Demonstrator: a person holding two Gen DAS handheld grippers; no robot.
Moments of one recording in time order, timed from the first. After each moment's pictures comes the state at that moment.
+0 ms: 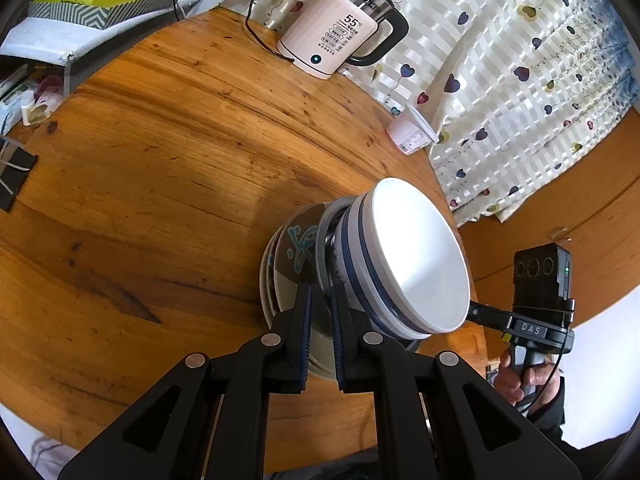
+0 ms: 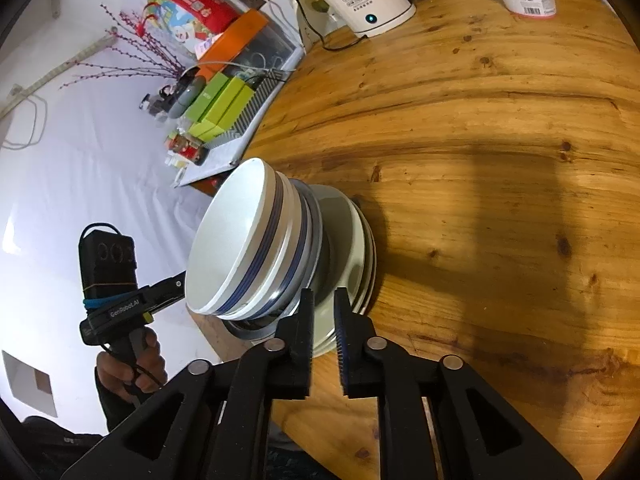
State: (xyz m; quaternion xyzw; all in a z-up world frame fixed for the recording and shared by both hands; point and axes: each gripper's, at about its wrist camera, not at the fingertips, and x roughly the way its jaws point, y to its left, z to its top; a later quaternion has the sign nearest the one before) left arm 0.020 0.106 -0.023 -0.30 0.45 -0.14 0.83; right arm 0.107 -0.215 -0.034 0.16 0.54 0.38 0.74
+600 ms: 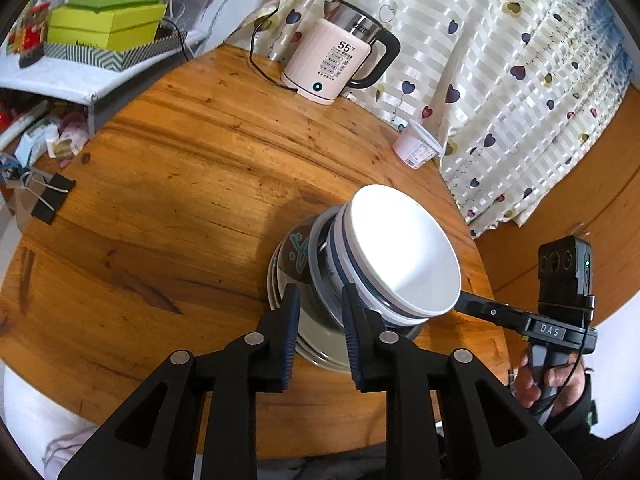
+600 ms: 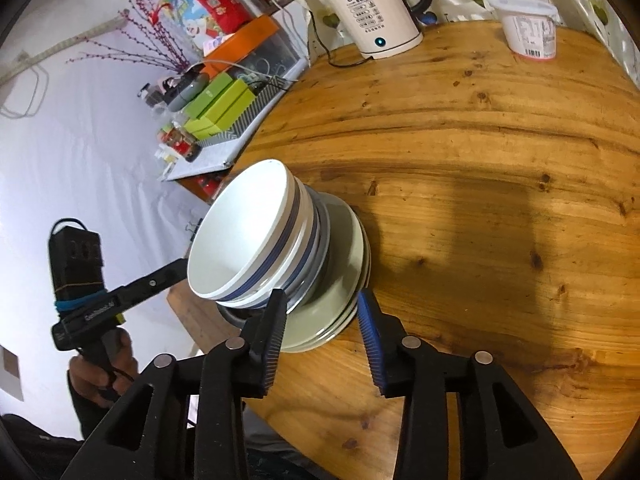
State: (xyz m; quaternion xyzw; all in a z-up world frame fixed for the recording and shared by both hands) left arm -0.007 0.091 0.000 -0.25 0.41 -0.10 0.87; right arm 0.090 -0.213 -0.013 0.10 0.51 0.36 0.78
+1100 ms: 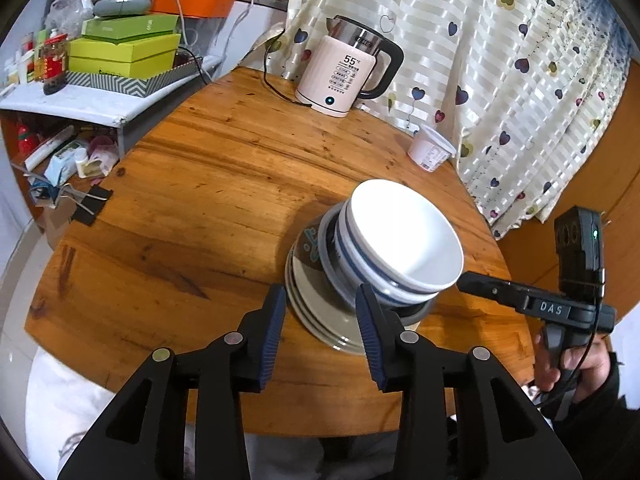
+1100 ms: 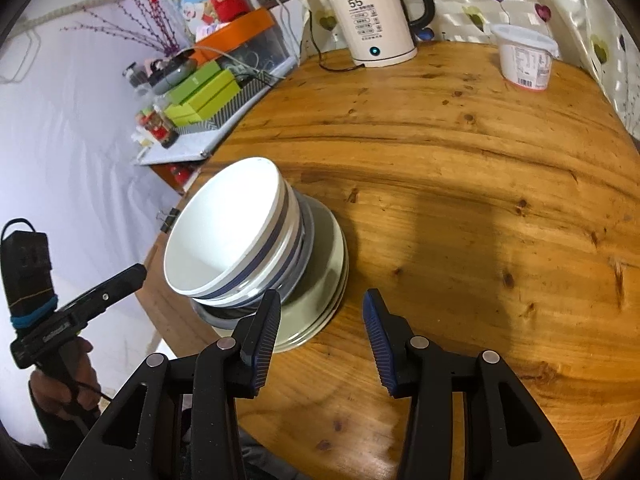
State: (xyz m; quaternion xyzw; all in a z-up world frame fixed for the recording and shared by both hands) left arm -0.039 0.080 0.012 -0.20 0.40 -0.04 0.89; right arm 0.088 -0.198 -0.007 0.03 0.50 0.33 0.80
